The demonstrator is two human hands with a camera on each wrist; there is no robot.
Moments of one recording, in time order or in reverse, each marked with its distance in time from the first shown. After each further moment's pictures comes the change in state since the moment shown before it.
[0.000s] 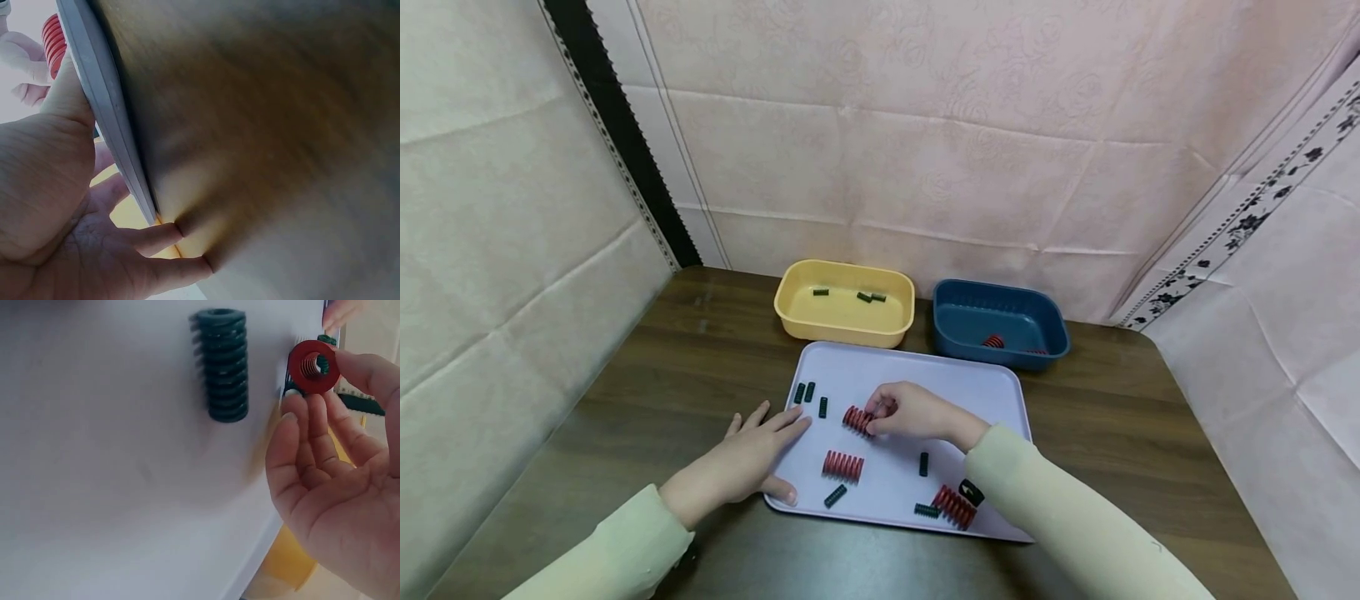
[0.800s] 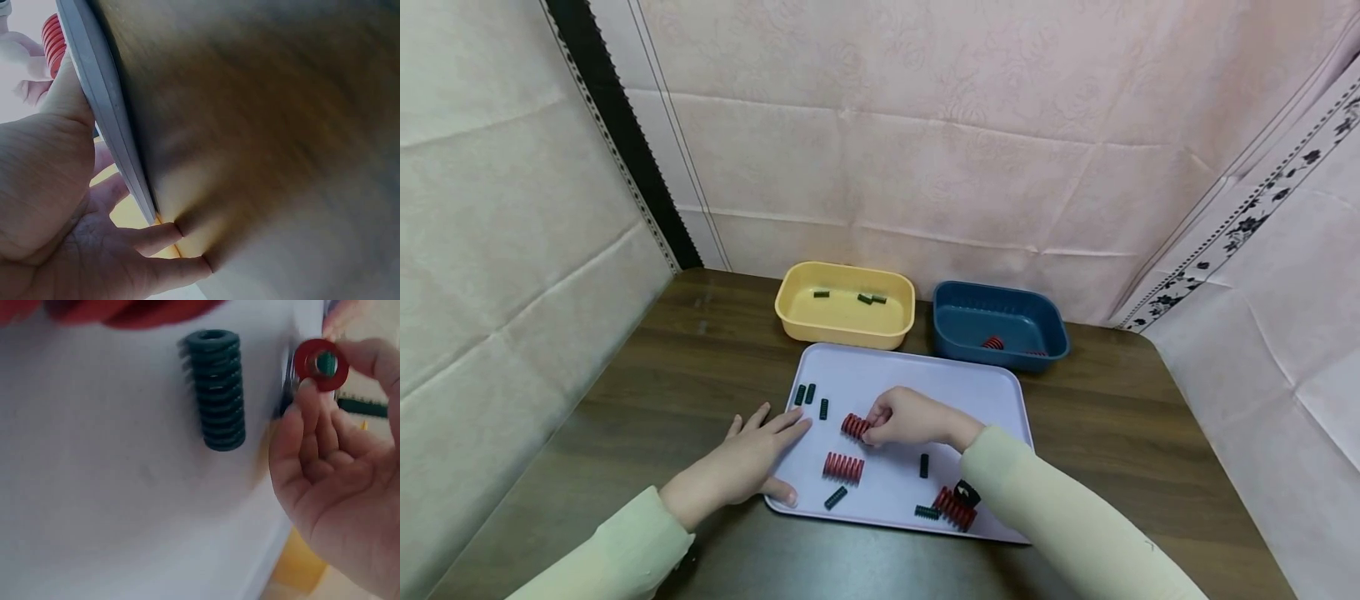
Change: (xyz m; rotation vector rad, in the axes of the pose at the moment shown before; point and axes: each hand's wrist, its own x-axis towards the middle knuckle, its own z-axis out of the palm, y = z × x) left_hand -0.003 0.000 -0.001 -0.001 0.014 0.017; right_hand 0.003 0.002 0.002 -0.029 -0.070 0.008
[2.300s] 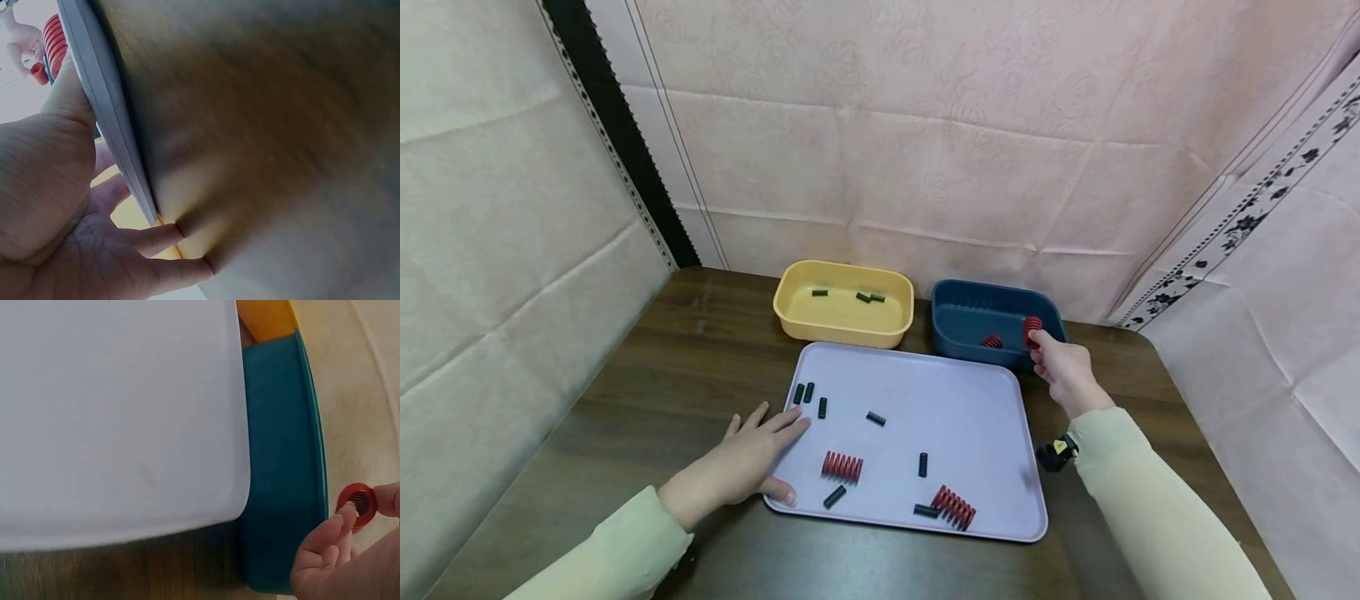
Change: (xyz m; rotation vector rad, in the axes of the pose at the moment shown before) left_hand 0.002 0.001 0.000 -0.006 -0.011 -0.013; right_hand -0.093 0.106 -0.126 0.915 0.951 0.602
